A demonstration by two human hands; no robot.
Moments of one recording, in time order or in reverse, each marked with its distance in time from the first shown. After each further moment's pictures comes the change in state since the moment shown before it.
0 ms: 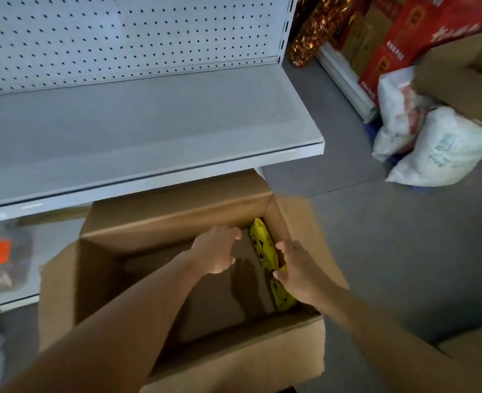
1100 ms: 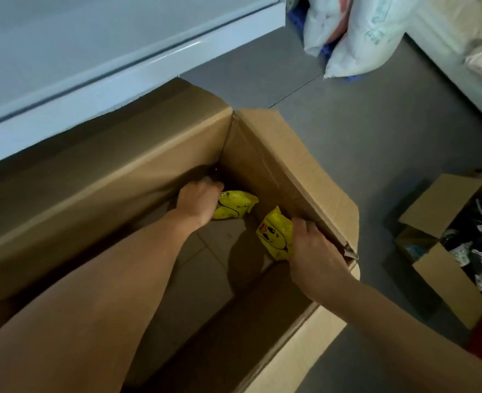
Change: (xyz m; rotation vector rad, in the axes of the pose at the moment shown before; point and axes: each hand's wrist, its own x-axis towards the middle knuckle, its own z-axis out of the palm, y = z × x) left_hand 0.171 -0.035 0.118 0.311 0.028 0.303; right_hand 0.023 0.030 0.100 -0.073 0.140 0.521
